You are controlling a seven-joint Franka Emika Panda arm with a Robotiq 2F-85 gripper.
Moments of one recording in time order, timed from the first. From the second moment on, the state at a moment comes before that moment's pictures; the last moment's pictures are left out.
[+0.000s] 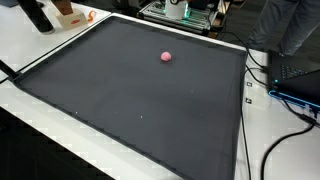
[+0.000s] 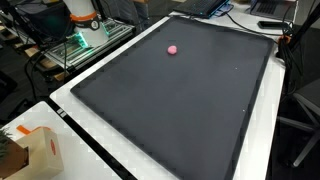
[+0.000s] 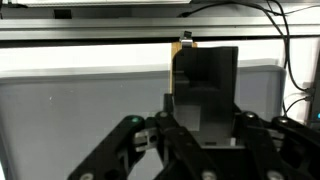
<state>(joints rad) 0.14 -0.82 0.21 -2.52 0.23 1.60 0.28</state>
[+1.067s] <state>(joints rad) 0.14 -0.32 0.37 -2.20 0.00 1.86 0.28</state>
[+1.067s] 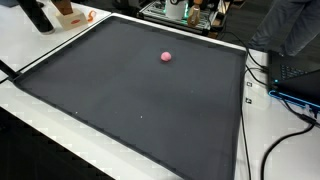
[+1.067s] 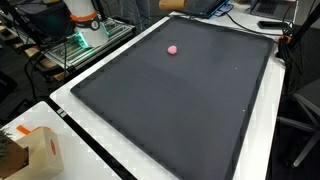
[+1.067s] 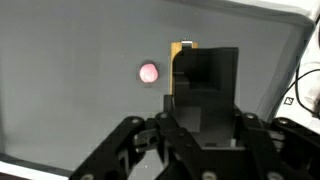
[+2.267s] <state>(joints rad) 0.42 0.41 0.31 -1.53 -0.43 1.51 0.26</state>
